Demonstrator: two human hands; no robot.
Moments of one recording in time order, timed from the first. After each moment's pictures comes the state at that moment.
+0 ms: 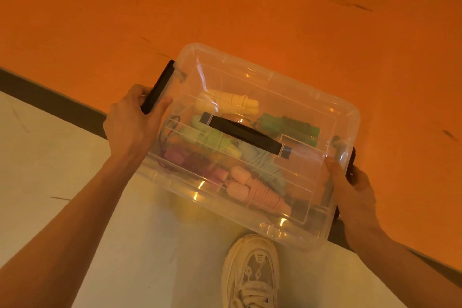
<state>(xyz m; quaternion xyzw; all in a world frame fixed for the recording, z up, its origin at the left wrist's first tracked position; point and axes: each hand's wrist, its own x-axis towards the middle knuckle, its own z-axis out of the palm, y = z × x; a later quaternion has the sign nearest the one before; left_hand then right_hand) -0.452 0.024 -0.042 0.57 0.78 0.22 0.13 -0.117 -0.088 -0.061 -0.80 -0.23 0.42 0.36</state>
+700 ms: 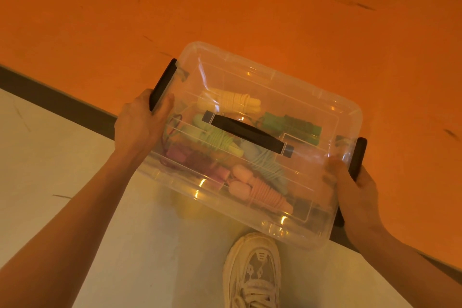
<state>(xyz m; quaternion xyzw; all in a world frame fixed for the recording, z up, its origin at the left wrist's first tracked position) -0.454 0.027 -0.051 0.60 0.76 0.18 0.18 -0.122 -0.085 -0.052 -0.79 -0.24 0.43 0.37</state>
